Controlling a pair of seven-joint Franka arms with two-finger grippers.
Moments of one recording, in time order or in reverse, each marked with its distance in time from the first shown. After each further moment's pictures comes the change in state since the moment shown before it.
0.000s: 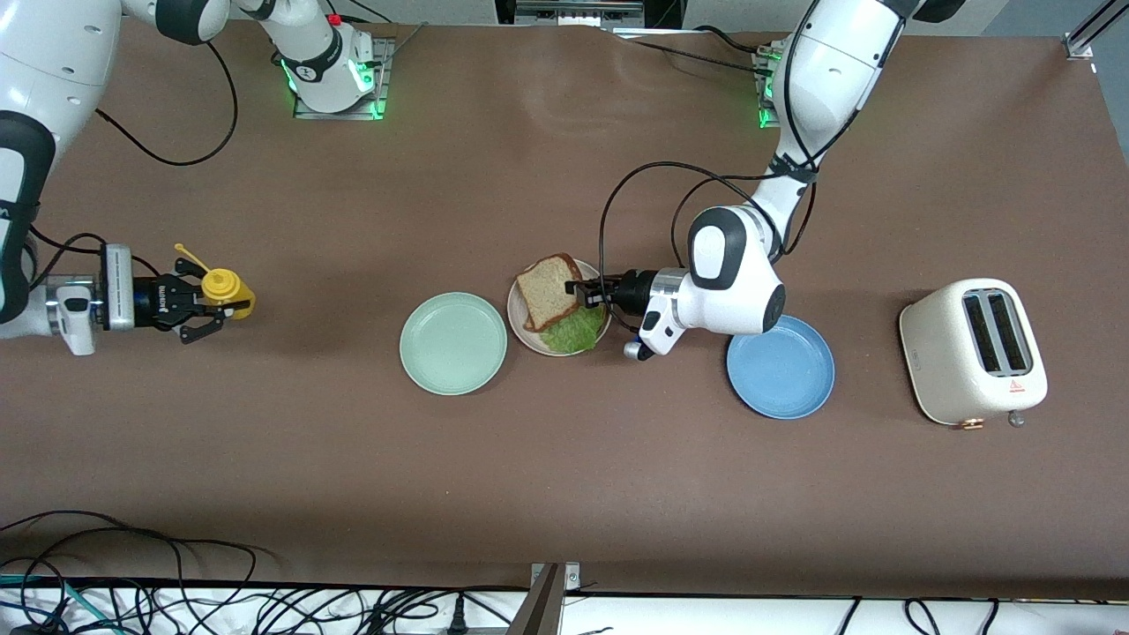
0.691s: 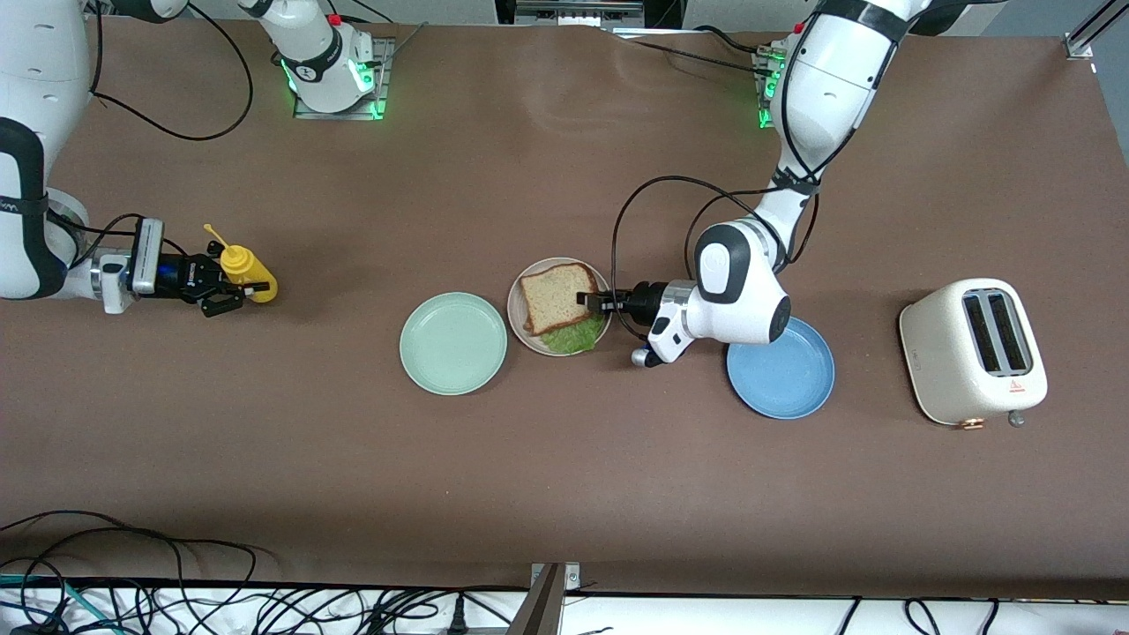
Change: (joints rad) left arm 0.000 0.059 0.041 0.000 0.001 0.000 0.169; right arm -0.215 -0.073 0.210 -0.241 0.002 0.129 -0.283
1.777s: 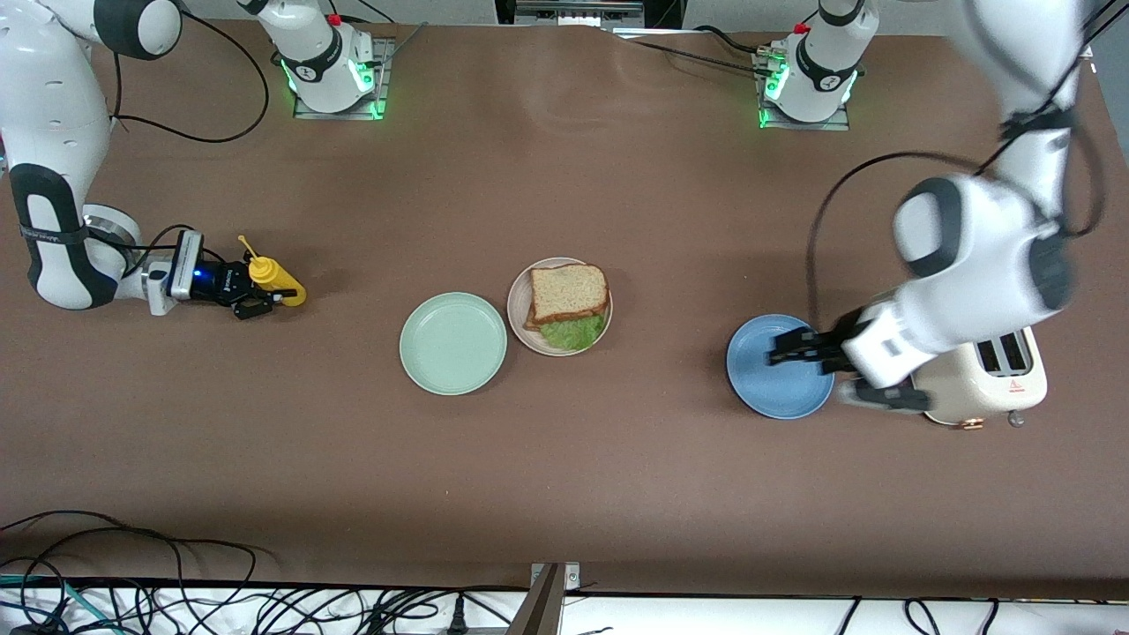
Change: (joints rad) left arm 0.327 -0.431 0.077 0.049 0.826 -0.065 0.033; right arm -0.149 0.139 0.168 -0.019 0.074 0.055 -0.066
